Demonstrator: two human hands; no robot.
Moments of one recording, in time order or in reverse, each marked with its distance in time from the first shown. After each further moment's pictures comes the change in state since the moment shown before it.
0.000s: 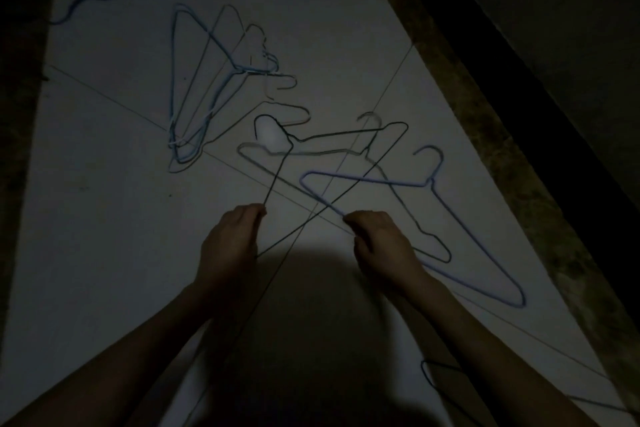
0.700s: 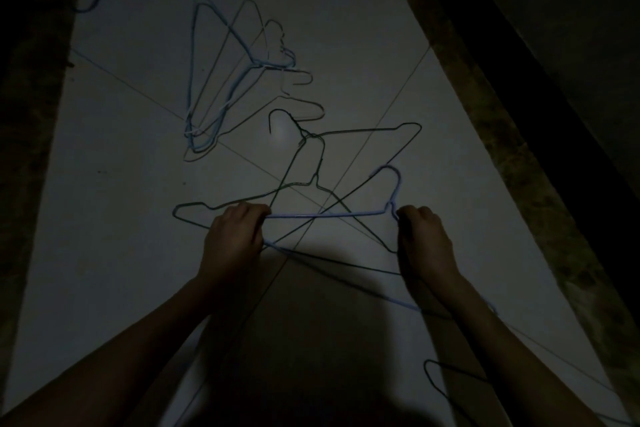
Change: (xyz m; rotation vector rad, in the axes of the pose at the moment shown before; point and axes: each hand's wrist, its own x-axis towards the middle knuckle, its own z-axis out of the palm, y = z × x) left_hand -0.004 -0.008 -0.003 0.045 0.050 0.055; right_hand -0.006 0.033 -0.011 -0.131 0.096 0.260
